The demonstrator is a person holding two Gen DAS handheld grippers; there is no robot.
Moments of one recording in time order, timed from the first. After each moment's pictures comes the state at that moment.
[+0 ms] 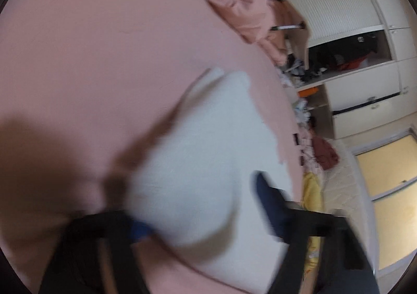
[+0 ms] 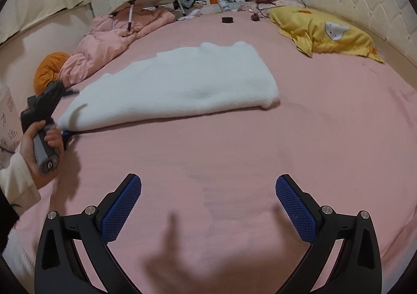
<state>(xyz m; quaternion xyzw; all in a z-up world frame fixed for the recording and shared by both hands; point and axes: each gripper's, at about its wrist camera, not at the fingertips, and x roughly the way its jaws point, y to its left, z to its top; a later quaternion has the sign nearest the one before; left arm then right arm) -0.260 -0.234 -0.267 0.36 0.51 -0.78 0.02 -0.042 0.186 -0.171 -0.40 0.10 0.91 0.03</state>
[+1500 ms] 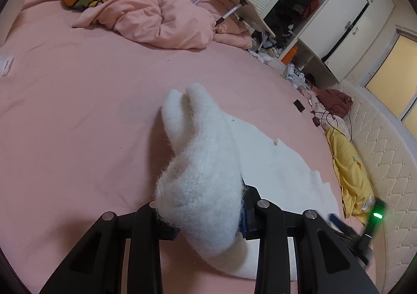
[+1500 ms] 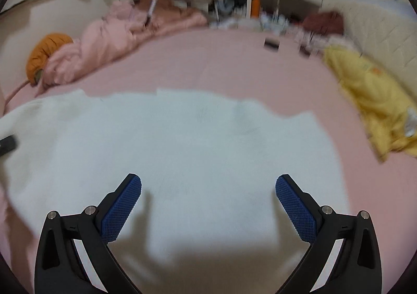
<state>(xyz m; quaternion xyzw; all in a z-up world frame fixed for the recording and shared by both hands) -0.282 -0.196 -0.184 0.35 0.27 -0.90 -0.01 -0.328 0.160 -0.205 -0.42 -0.02 0.91 -0.03</state>
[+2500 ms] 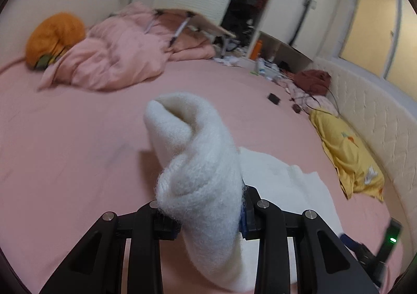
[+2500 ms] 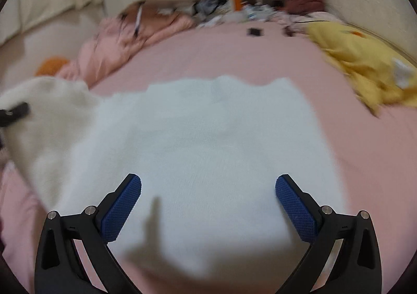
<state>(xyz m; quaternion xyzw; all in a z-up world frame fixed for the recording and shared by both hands) -0.287 -0.104 -0.119 0.31 0.14 -0.94 -0.07 -0.230 0.238 -0.181 -0.37 0.08 0.92 -0.03</state>
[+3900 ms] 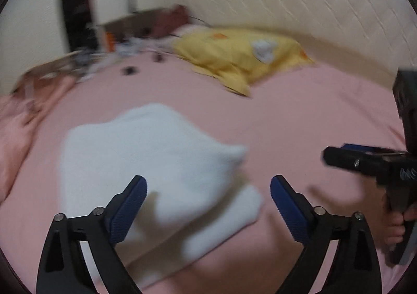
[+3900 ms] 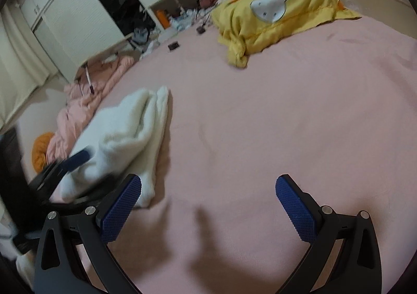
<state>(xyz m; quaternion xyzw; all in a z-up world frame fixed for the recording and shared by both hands) -0.187 0.170 -0.133 0.30 -0.15 -0.90 -0.28 -0.121 0.423 -0.178 -0.34 0.26 0.90 0.04</state>
